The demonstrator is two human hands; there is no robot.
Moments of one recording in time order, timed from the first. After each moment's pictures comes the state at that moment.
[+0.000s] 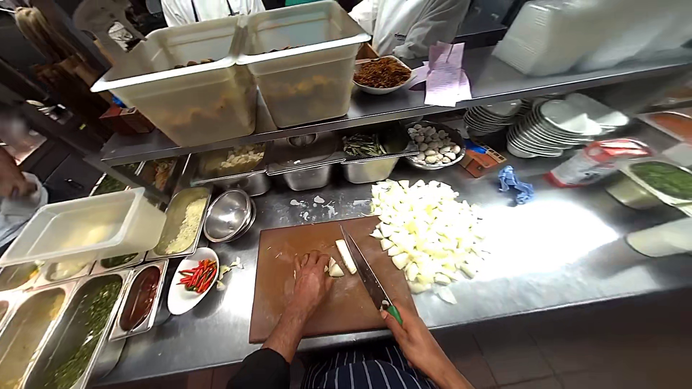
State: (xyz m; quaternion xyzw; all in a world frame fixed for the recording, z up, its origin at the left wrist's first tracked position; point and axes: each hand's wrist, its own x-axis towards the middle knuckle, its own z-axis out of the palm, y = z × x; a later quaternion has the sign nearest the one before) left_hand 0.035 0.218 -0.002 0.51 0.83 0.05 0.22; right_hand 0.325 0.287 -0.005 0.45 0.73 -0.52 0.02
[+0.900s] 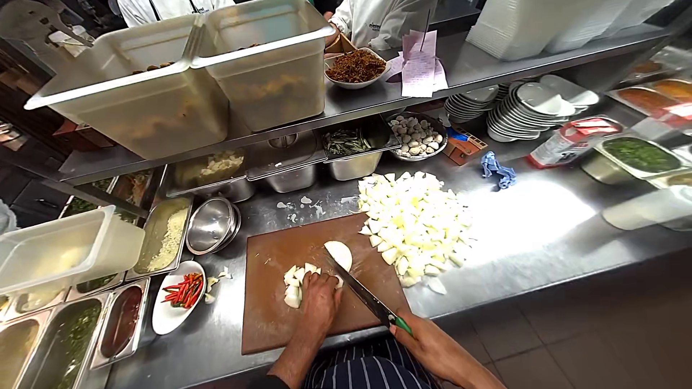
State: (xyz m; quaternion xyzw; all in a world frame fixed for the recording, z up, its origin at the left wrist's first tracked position) left_hand 0.089 0.208 -0.025 0.56 0.81 0.10 0.14; right_hand 0.357 0.311 0.034 0.37 0.78 -0.47 0.17
